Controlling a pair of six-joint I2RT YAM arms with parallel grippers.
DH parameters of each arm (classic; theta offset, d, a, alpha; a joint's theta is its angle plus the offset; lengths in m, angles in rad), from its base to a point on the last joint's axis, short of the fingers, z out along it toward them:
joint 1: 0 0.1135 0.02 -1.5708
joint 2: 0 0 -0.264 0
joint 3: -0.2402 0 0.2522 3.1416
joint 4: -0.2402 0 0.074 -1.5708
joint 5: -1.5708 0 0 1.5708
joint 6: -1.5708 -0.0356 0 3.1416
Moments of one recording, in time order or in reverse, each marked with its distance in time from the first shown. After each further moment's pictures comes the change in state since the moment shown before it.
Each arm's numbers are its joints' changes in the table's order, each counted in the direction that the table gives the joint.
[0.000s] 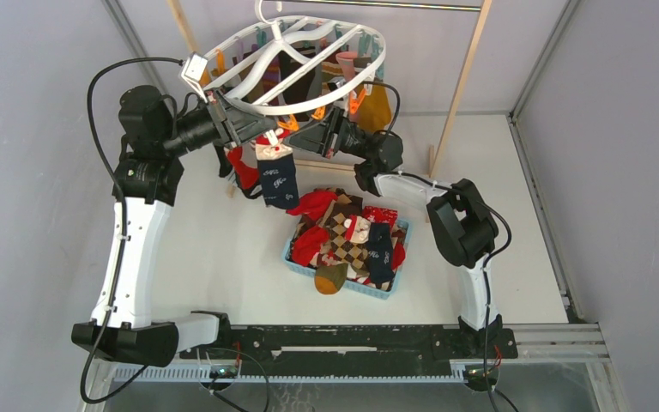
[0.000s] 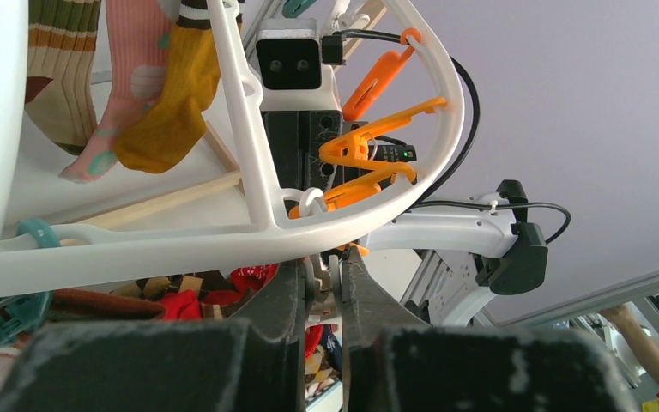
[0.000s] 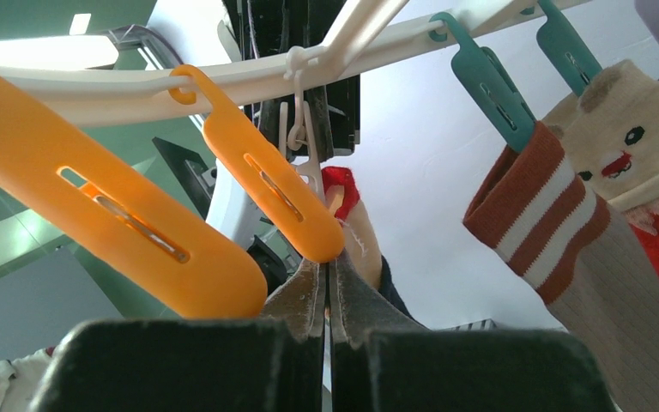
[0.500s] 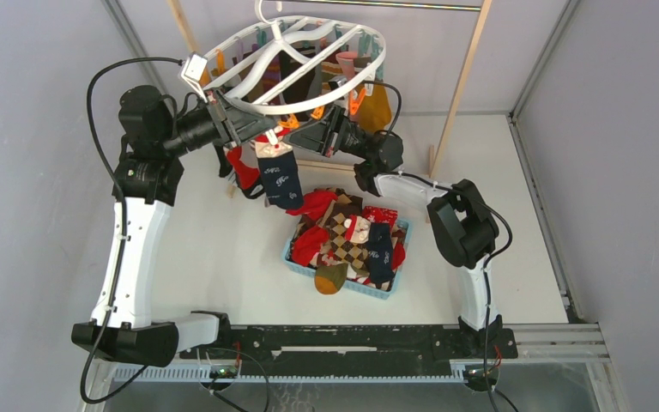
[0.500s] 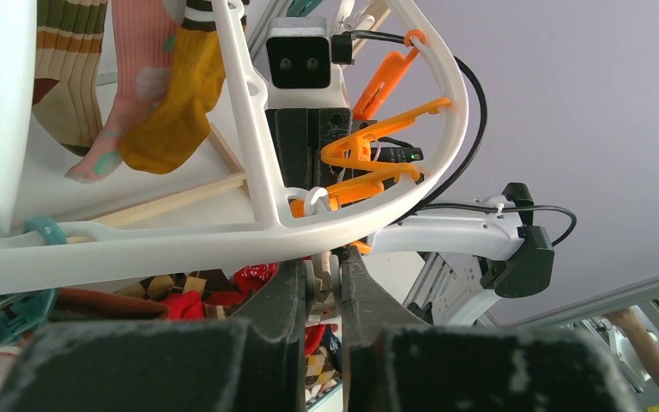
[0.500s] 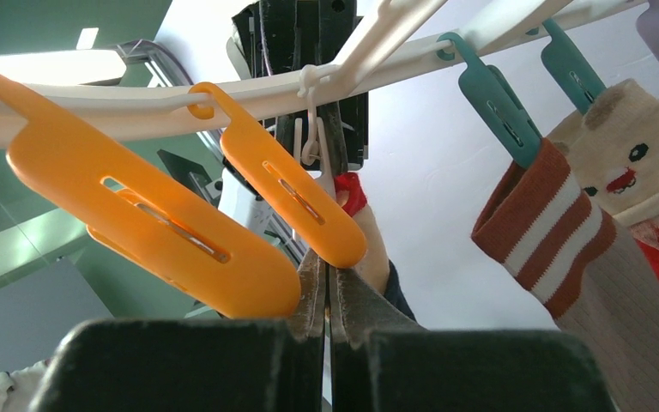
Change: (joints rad) left arm 0.000 0.000 0.000 0.000 0.008 -0.004; right arm 0.006 -0.006 0.000 0.000 -0.029 -0.001
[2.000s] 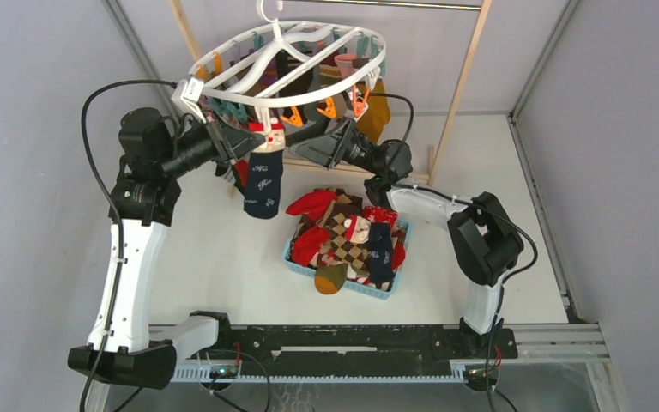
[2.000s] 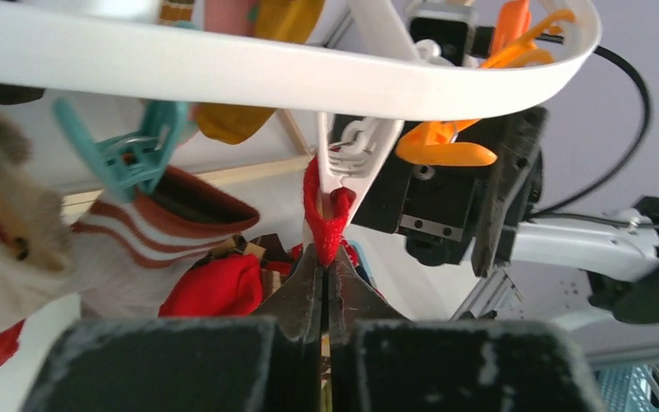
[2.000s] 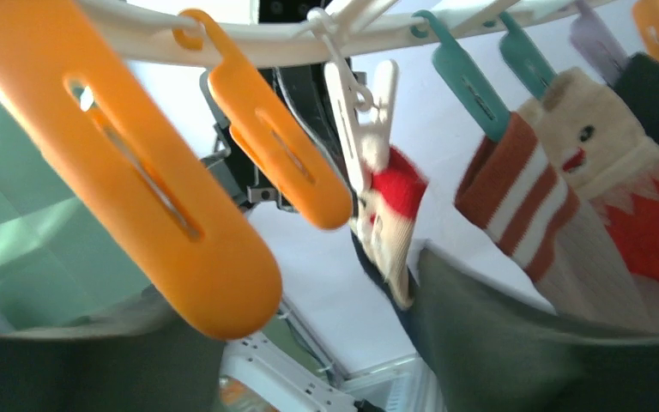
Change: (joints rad) left arm 0.007 -0.114 0.122 -0.089 0.156 -0.108; right arm 0.037 -0.170 0.200 -0.135 -0.098 0.235
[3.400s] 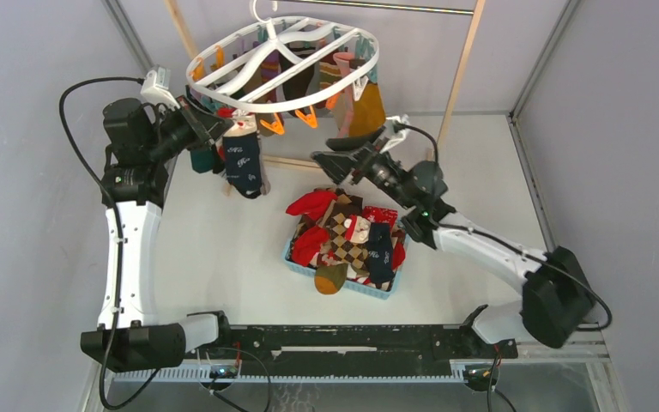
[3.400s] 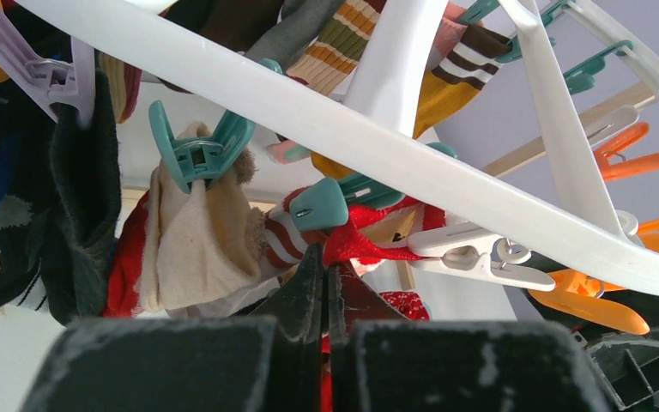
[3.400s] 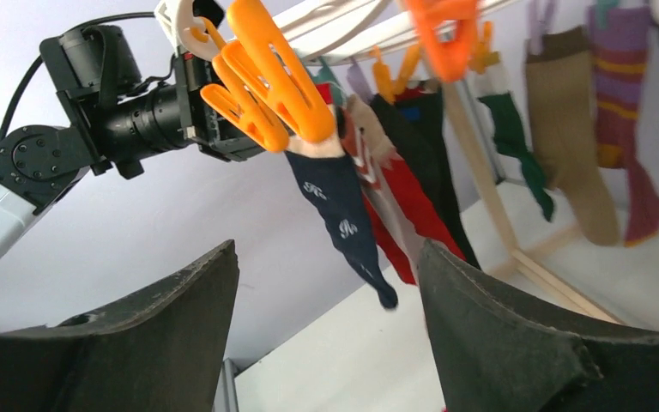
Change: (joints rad) left arm 0.192 0.086 -0.031 -0.001 0.130 0.008; right arm 0.043 -0.549 0.425 -0.520 -0.439 0.702
